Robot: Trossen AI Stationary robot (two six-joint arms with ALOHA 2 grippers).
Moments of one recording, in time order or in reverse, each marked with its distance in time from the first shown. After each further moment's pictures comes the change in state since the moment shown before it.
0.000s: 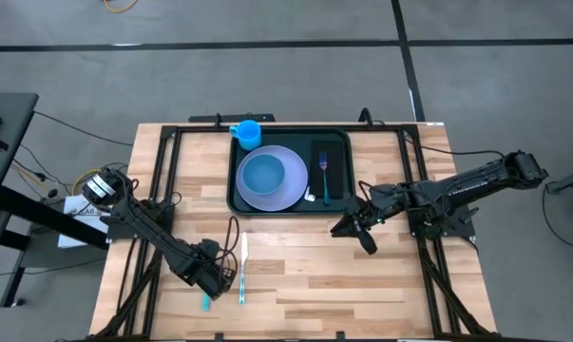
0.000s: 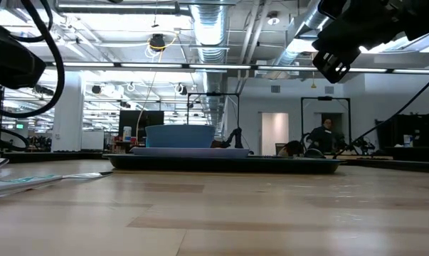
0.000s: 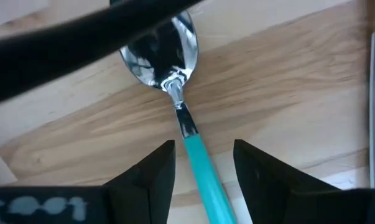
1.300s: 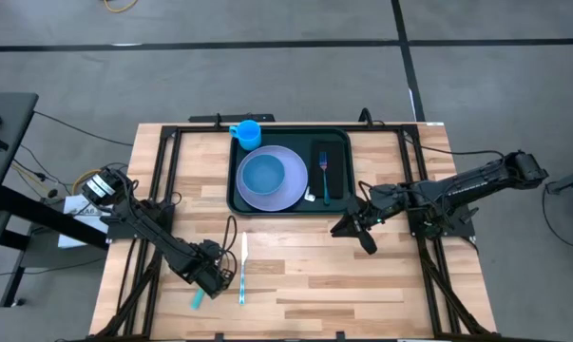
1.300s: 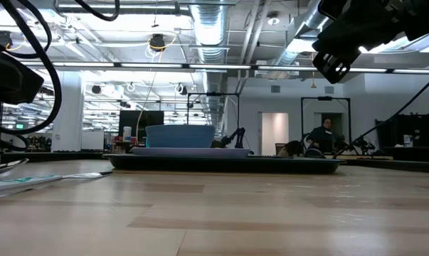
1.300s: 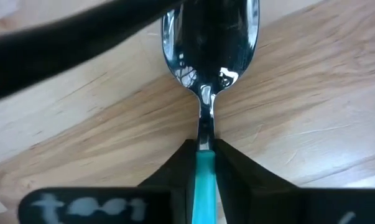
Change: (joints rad) left arm 0.003 0.000 -0.085 0.137 0.003 0.073; right arm 0.000 0.001 0.000 -0.004 0.004 -0.003
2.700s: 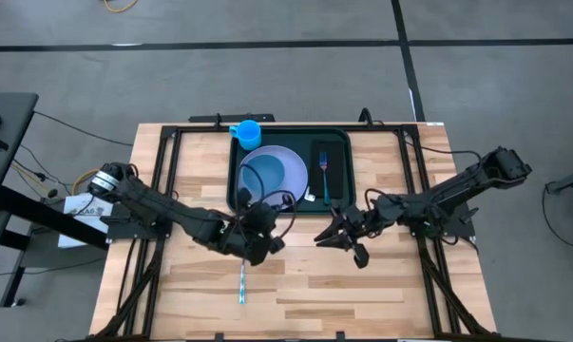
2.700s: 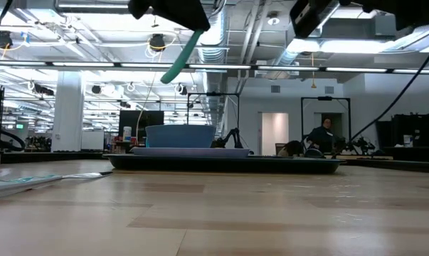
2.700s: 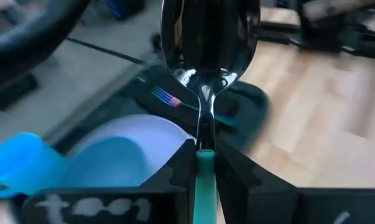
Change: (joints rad) left arm 0.292 0.000 0.459 0.161 -0.980 1.325; right arm 0.136 0.222 0.038 0.607 0.121 -0.088
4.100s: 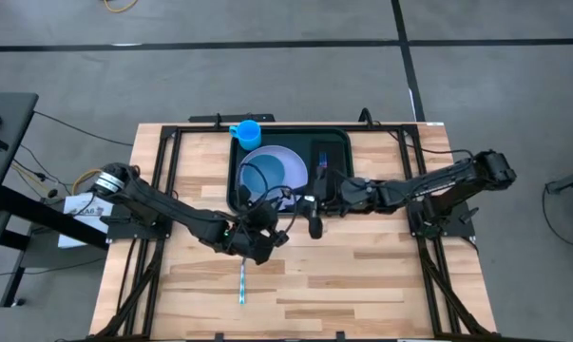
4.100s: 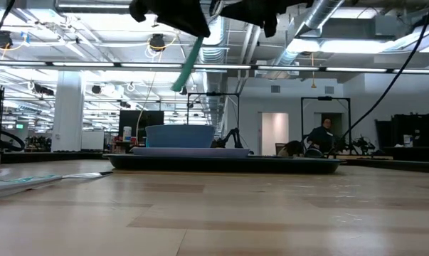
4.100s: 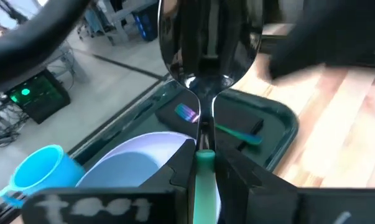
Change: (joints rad) left arm 0.028 0.042 -0.040 0.124 -0.129 0.059; right arm -0.148 0.163 0.362 -0.354 0.340 -0.171
